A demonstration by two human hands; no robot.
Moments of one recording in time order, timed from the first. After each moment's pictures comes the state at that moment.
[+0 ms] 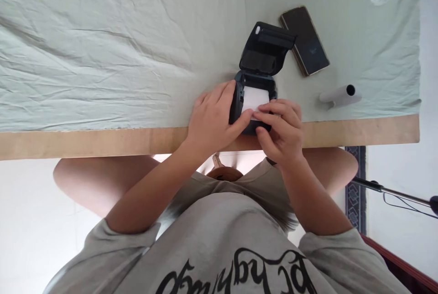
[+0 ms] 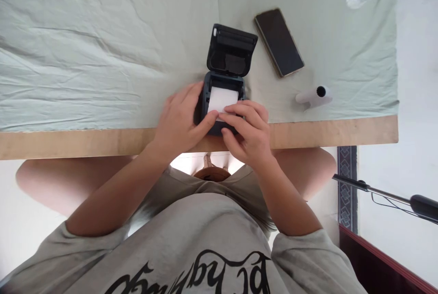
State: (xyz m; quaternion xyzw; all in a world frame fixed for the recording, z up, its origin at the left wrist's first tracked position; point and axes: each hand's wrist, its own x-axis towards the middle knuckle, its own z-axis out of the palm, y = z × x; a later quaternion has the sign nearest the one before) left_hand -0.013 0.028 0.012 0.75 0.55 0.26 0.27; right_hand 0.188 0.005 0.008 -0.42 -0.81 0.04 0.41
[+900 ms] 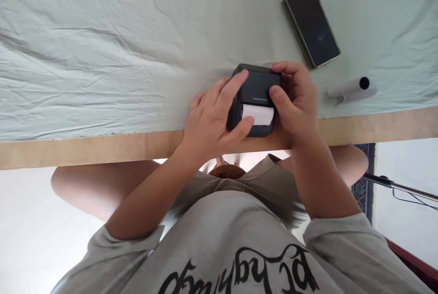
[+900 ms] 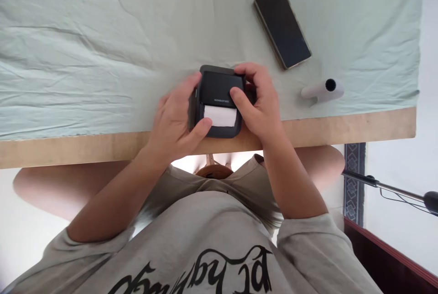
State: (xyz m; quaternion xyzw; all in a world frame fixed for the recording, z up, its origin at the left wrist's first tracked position) left_hand -0.018 0.026 0.013 0.77 0.52 0.25 0.28; right_hand 0.206 0.059 -0.003 -0.50 -0.69 0.31 0.42
